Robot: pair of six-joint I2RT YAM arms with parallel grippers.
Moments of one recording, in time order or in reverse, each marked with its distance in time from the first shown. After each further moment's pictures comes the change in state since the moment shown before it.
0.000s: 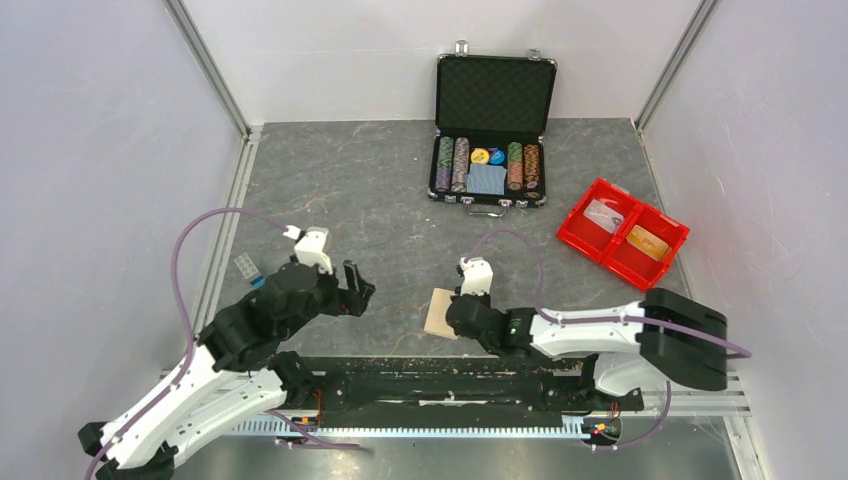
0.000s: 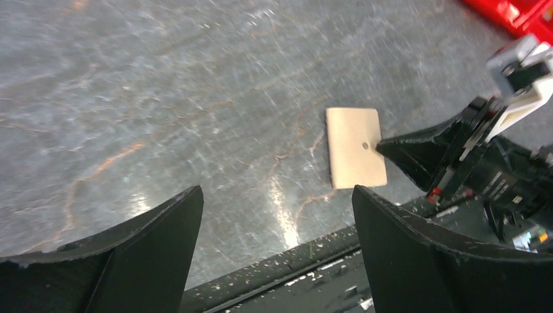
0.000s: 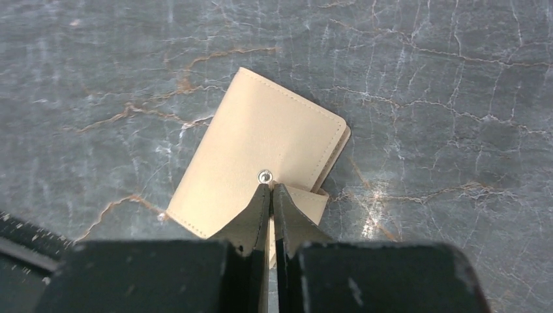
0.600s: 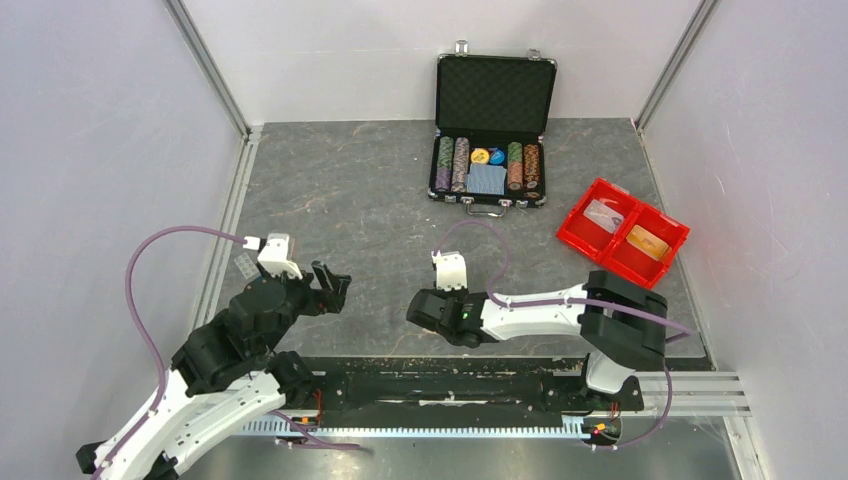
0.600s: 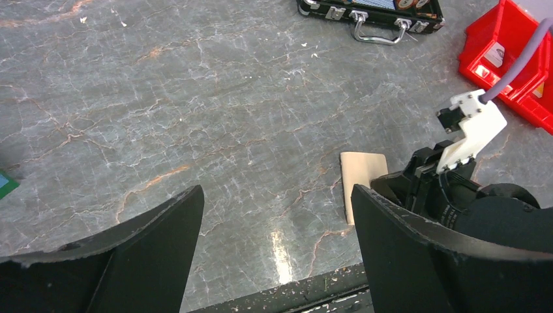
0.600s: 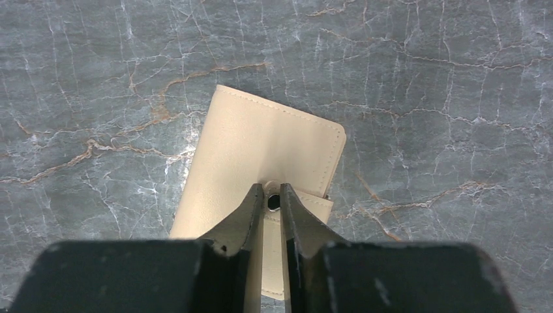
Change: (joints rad) left arm 0.000 -0.138 0.004 -0.019 -0.124 0.006; right arm 0.010 0.264 0.318 -0.339 0.090 0.108
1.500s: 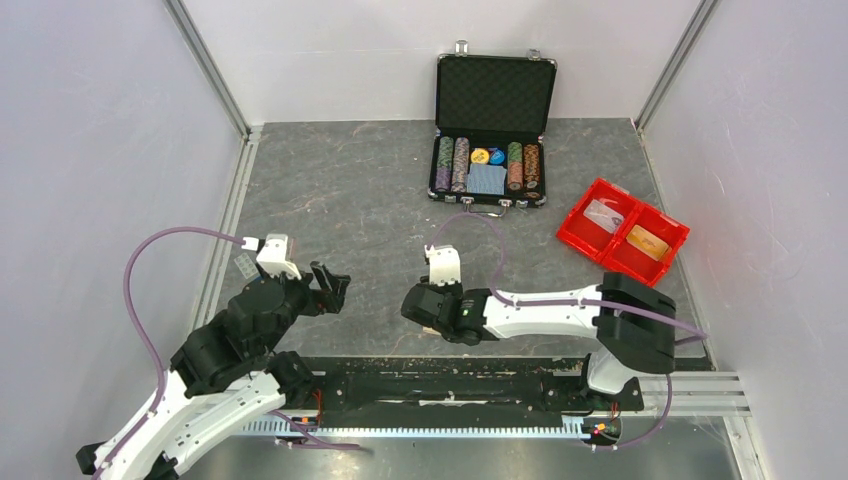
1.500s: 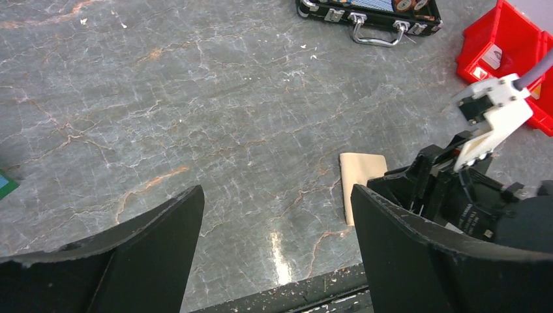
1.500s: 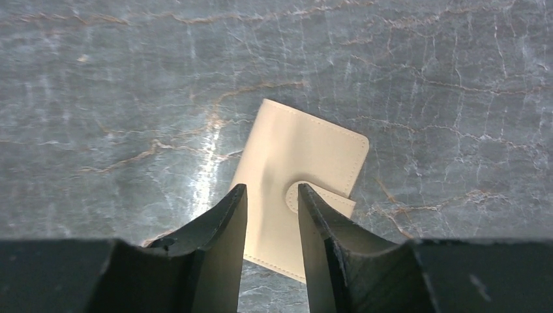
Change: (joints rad) left arm 0.000 -0.002 0.000 0.000 -0.001 0.000; right arm 0.016 -0.079 0.044 0.004 -0.010 -0.045
